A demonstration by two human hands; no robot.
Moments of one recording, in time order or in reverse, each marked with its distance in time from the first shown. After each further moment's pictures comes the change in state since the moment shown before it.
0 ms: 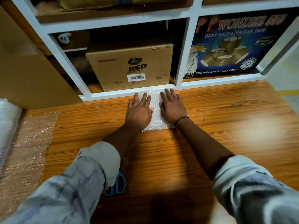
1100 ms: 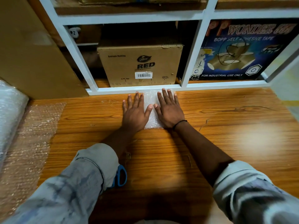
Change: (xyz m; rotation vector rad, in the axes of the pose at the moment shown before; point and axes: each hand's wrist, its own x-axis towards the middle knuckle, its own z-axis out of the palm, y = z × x) left_hand -0.027 -0.024 0.014 -0.161 0.089 -0.172; right_hand -0.020 -0.030 0.000 -0.020 -0.016 -0.094
